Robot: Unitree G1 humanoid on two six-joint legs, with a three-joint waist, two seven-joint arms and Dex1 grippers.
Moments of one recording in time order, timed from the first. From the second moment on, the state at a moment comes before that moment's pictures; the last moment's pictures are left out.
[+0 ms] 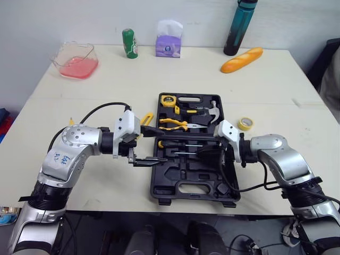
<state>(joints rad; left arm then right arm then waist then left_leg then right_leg) -0.51 0.70 -0.08 -0.23 -0.46 0.49 -1.10 -0.53 -0.68 0.24 -0.01 0.28 0.55 1.08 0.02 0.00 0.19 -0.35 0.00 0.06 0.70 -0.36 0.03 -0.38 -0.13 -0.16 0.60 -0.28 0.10</state>
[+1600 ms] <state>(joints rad) -0.14 0.73 0.65 -0.15 -0.47 0.92 -0.32 -0.29 -1.01 -0.35 -0.19 0.58 0.69 1.02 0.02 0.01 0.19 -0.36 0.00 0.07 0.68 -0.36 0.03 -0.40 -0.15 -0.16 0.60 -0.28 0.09</state>
